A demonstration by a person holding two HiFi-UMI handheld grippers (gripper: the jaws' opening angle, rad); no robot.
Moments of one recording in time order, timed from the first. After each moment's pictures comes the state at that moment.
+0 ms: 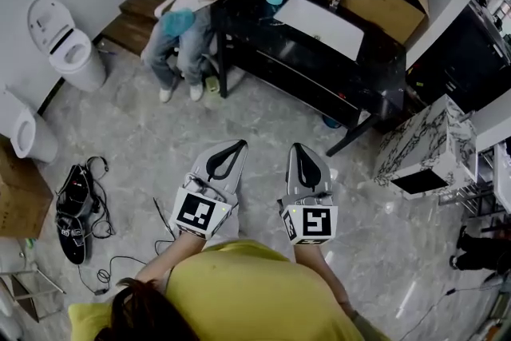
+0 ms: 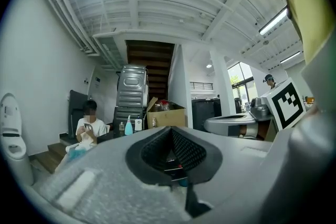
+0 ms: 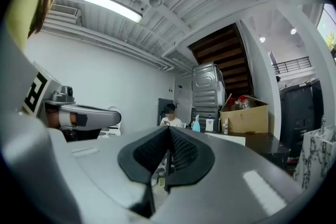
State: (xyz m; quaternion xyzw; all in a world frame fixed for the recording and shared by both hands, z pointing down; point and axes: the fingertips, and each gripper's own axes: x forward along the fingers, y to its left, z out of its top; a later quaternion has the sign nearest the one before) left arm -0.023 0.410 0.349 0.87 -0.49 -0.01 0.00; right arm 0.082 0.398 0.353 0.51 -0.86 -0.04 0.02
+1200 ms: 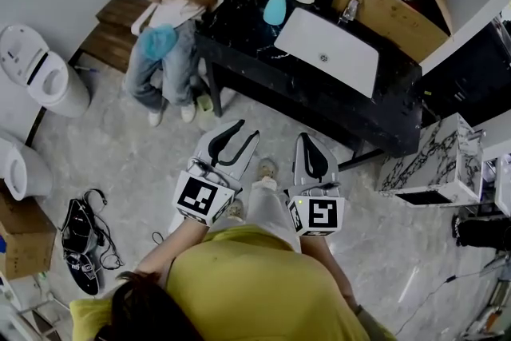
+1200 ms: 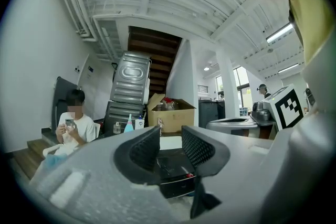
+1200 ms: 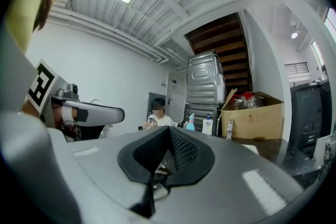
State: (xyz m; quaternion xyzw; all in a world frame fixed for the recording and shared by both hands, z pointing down) left arm -0.072 0.115 0.362 0.89 -0.44 -0.04 0.02; right arm 0.035 0.120 0.368 0.54 -0.84 -0.04 0.05
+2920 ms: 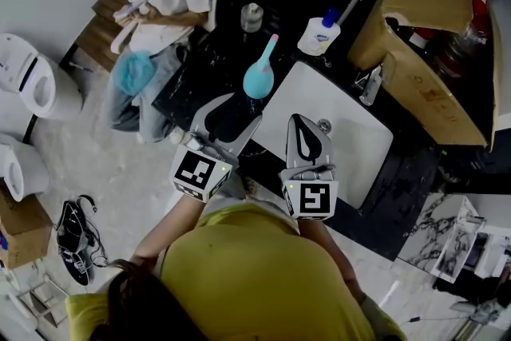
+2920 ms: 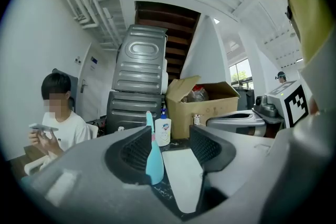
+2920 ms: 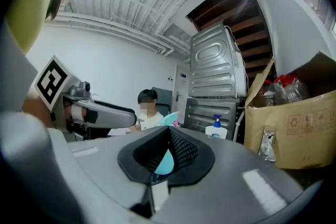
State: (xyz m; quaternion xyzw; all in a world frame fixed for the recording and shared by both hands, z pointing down) left arm -0.027 -0.319 0.401 0.87 -0.49 0.01 0.04; right arm 0.062 -0.312 0.401 0.46 -0.88 -0.05 0.07
